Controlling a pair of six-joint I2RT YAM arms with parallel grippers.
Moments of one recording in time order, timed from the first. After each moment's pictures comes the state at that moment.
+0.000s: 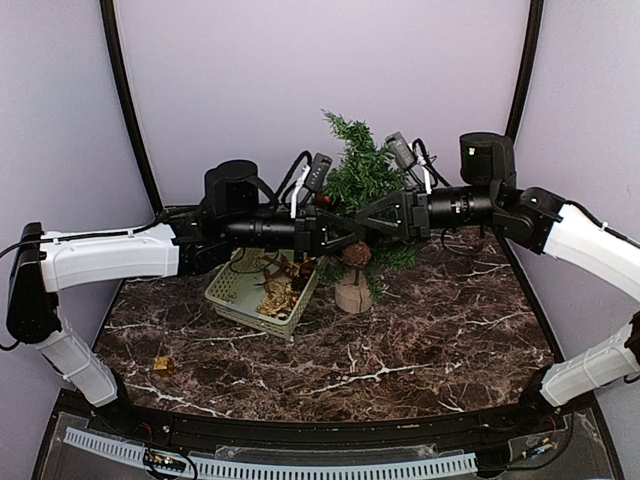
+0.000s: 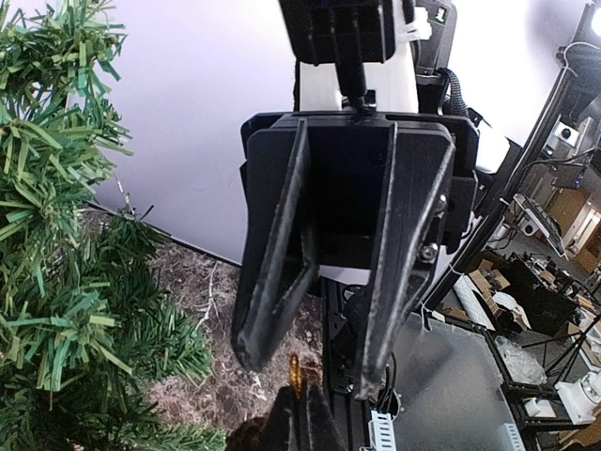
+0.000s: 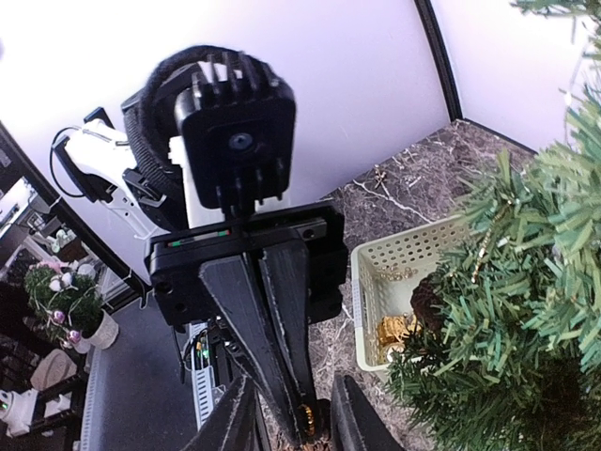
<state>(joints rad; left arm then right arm) -0.91 1.57 1.23 0.27 0.64 -0.36 0.75 1.27 1.23 -0.25 -0.66 0.27</state>
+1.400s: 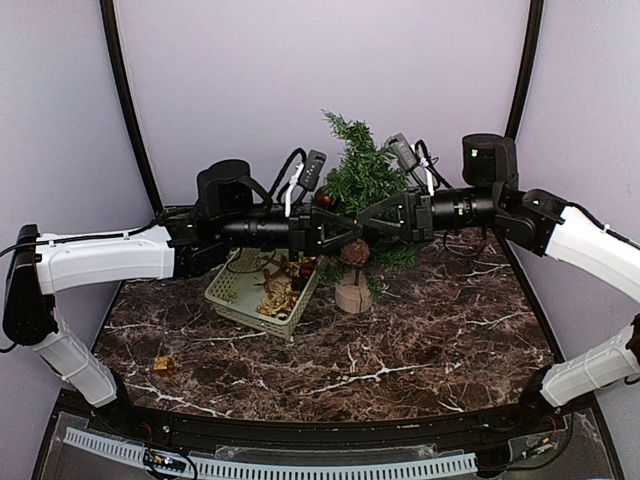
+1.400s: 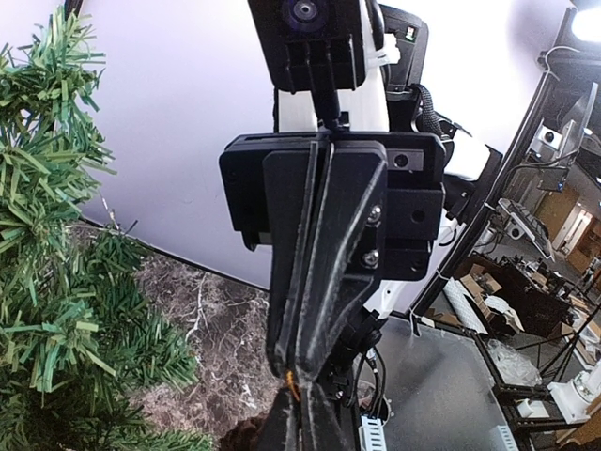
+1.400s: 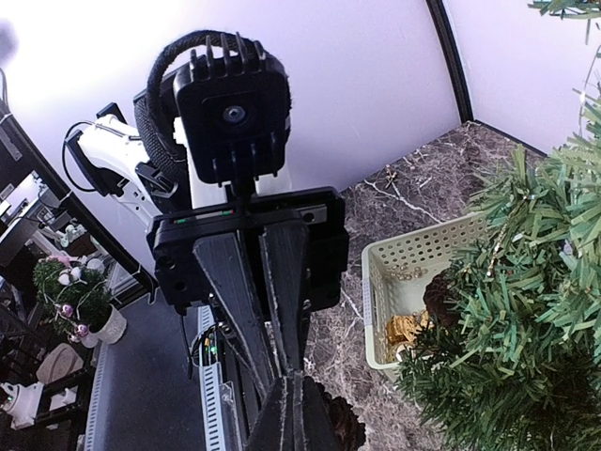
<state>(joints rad) -0.91 1.55 1.20 0.32 0.66 -0.38 0.75 1.25 1.22 -0.24 -0.70 0.27</state>
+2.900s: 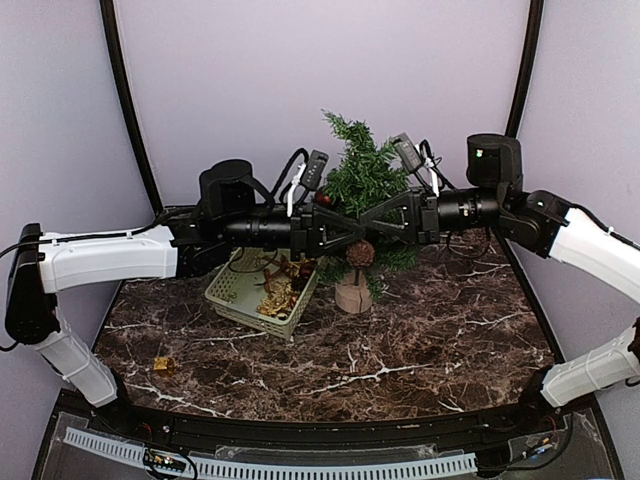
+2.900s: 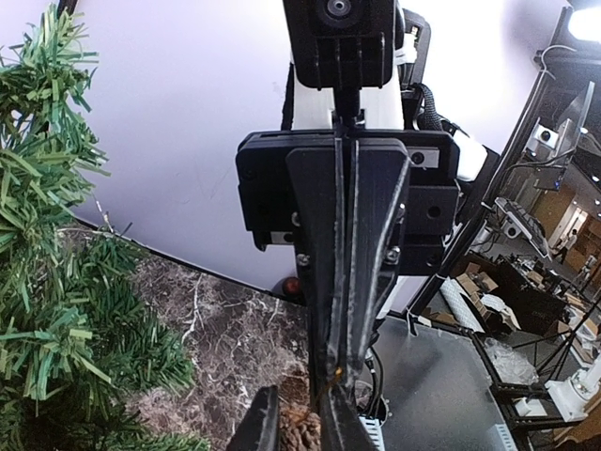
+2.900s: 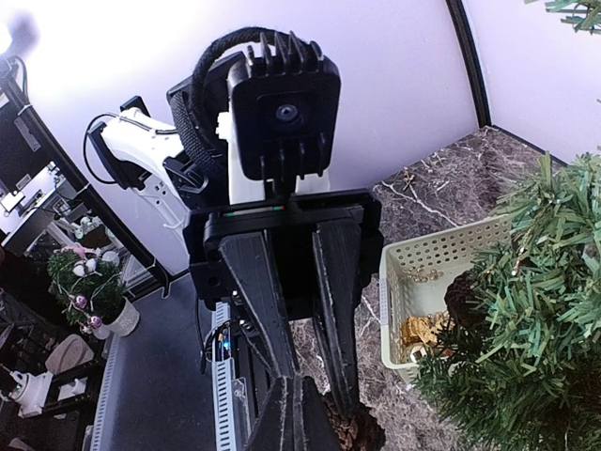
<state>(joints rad) -0.91 1.56 1.21 0.33 0.68 -0.39 0.75 1.23 1.21 -0.23 -0.74 0.26</state>
